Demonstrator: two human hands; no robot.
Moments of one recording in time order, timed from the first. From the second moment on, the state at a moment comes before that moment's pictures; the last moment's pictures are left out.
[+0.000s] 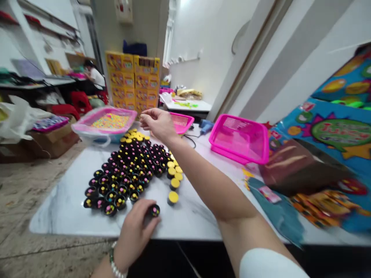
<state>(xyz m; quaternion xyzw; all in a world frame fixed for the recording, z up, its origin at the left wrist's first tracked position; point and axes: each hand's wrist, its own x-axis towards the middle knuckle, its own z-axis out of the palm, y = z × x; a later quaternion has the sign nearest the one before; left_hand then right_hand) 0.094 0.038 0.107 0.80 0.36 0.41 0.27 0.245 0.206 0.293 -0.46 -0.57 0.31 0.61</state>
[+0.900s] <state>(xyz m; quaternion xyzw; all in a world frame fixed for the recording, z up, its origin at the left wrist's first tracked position) 0.094 0.037 0.106 0.89 0.30 0.33 0.12 0.386 -0.067 0.118 -0.79 -0.56 -0.05 0.25</state>
